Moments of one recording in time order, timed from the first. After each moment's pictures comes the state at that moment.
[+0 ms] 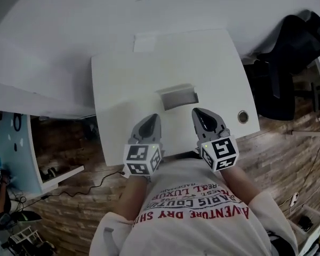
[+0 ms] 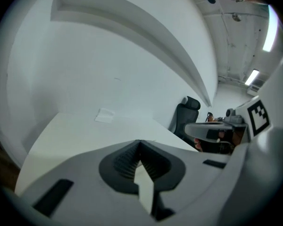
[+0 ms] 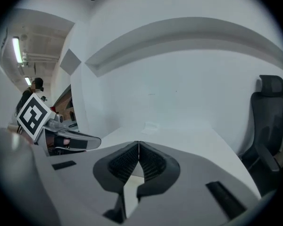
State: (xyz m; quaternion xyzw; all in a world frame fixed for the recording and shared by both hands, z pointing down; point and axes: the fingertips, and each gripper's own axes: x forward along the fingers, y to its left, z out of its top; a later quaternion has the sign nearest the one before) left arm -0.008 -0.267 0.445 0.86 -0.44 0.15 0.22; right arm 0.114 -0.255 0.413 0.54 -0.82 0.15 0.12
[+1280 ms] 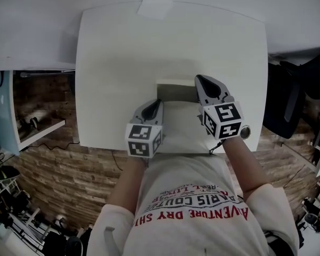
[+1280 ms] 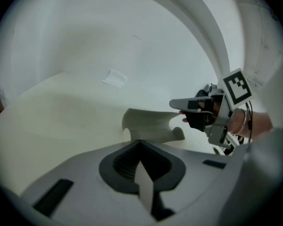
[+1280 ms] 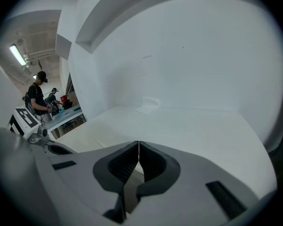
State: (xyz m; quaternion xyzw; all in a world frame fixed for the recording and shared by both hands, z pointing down) left arm 0.028 -0.305 0.586 0.78 -0.48 0.21 0.34; right arm 0.137 -0.390 0.533 0.44 -0.84 0.21 0.22
